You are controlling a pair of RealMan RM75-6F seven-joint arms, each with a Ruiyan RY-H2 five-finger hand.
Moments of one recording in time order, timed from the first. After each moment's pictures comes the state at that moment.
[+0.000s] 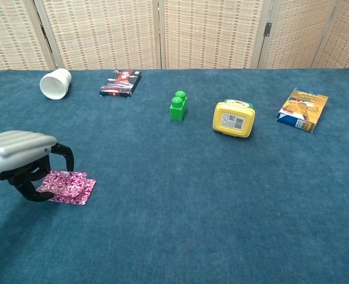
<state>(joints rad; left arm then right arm) -0.62 -1.48 -0.01 -1.77 0.87 1.14 0.75 -0.01 -1.07 0.06 -1.54 -1.54 1.59 0.14</state>
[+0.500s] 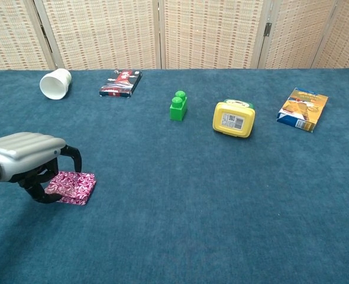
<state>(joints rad) -0.64 -1.53 -0.02 -1.76 0.84 1.17 0.81 -0.01 -1.07 0.06 -1.53 -1.53 1.58 0.15</state>
